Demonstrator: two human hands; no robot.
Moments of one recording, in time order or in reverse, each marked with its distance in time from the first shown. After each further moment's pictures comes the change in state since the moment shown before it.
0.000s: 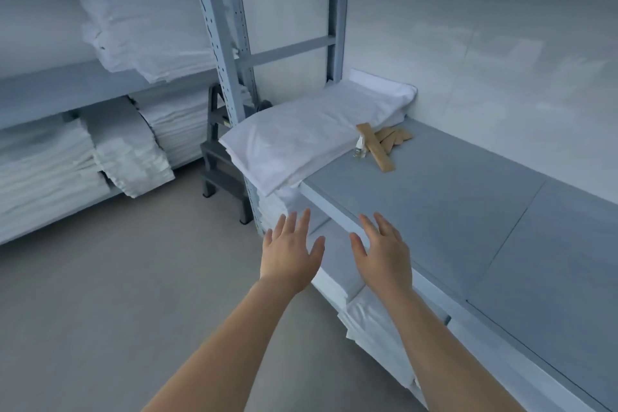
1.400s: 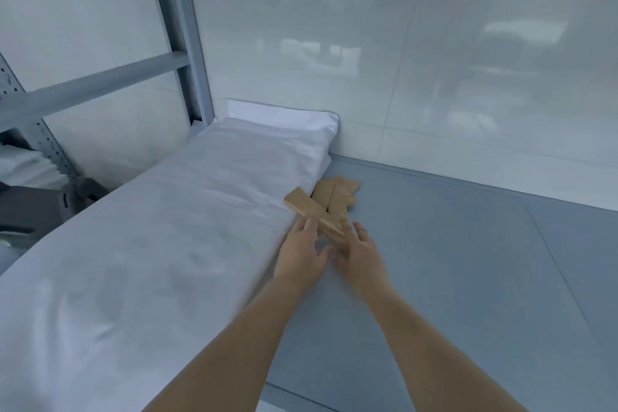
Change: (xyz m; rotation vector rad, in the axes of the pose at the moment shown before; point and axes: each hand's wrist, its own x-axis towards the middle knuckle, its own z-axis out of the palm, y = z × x) left_hand 0.491 0.040 0.182 -0.408 -0.157 0.618; right_hand 0.406 0.124 0.161 0.103 0.140 0.422
